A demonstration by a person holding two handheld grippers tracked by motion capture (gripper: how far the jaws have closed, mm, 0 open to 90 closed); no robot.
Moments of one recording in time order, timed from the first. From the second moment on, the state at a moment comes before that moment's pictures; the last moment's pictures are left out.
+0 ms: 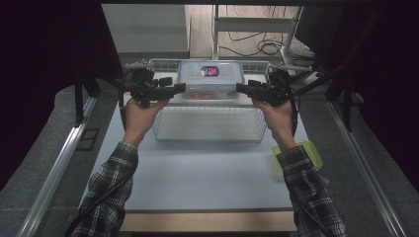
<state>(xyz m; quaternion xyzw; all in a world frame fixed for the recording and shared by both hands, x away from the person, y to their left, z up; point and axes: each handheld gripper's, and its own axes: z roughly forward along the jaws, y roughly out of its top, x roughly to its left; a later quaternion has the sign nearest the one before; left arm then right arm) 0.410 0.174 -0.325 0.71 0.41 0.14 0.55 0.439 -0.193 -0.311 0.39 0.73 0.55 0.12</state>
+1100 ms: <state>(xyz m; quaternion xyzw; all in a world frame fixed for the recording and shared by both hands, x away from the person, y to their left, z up) 0.309 0.176 -0.405 0.77 0.36 0.14 0.50 0.359 -0.199 -0.365 0.31 0.78 0.51 0.16</state>
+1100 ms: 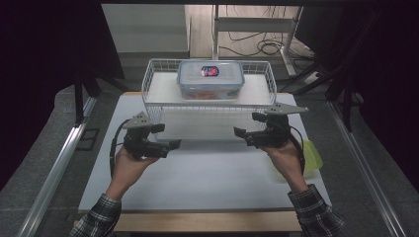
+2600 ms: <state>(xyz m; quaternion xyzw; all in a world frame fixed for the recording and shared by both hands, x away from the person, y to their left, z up) 0.228 0.171 -0.499 0.79 0.36 0.17 0.46 0.287 -0.214 -0.464 0.29 0.81 0.49 0.13</state>
